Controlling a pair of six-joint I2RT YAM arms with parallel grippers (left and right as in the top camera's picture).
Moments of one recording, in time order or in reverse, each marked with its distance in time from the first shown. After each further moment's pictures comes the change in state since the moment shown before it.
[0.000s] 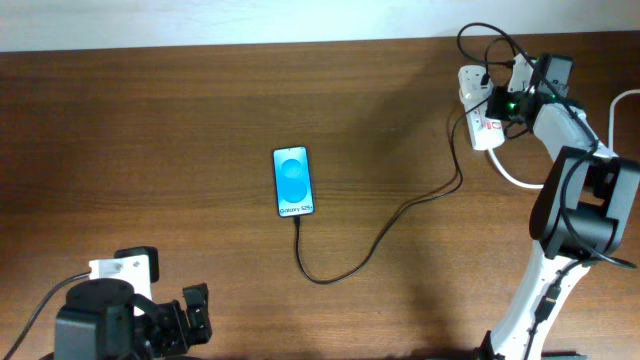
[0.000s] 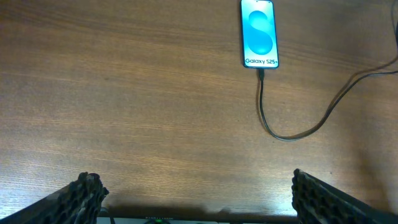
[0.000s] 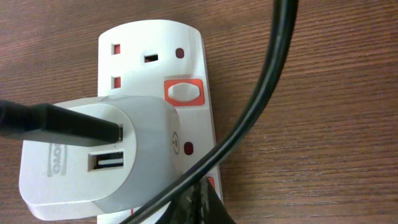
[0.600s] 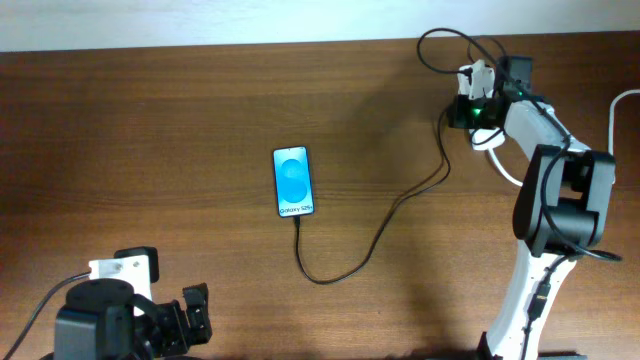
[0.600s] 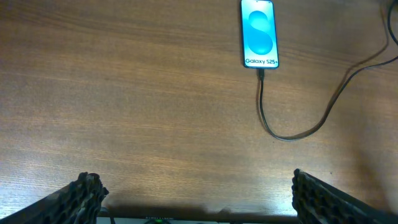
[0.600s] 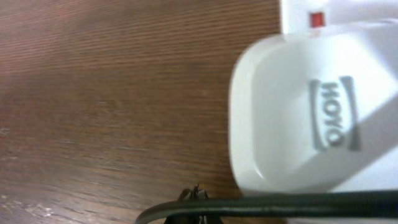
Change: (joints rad) left arm 0.000 0.000 0.000 0.000 0.000 0.000; right arm 0.099 0.008 -0.010 -0.121 -0.131 0.026
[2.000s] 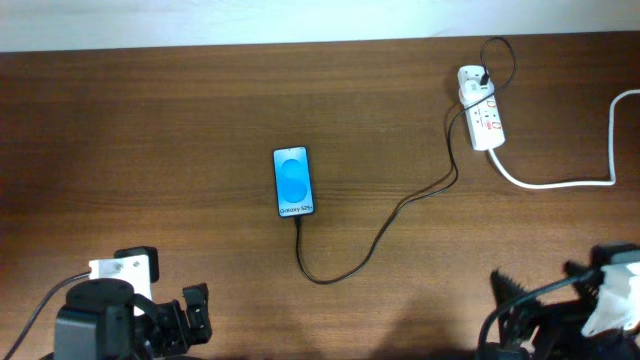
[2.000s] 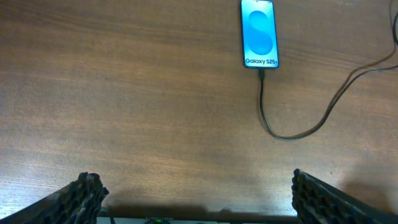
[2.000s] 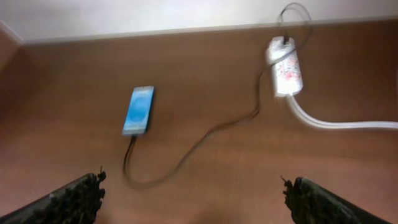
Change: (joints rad) left arm 0.000 0.000 0.000 0.000 0.000 0.000; right arm 0.021 -1.622 -0.049 -1.131 0.043 0.011
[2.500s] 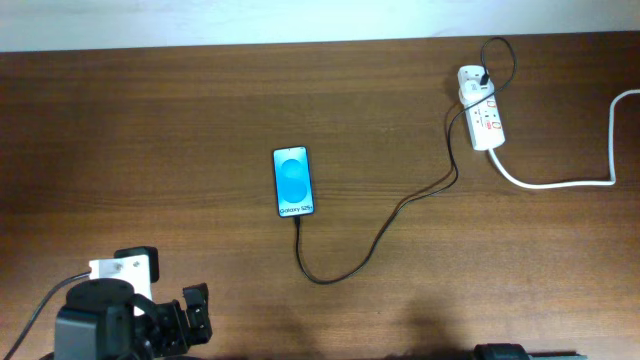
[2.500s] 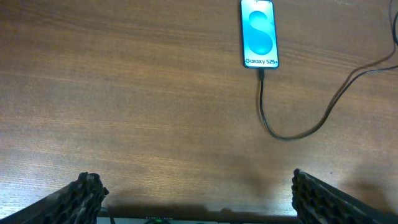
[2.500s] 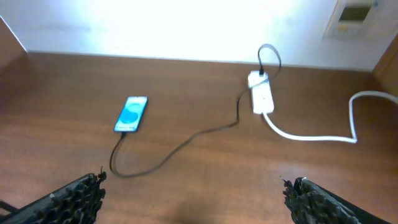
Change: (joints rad) left arm 0.000 0.000 0.000 0.000 0.000 0.000; right arm 0.131 -0.335 0.094 -0.130 0.162 0.001
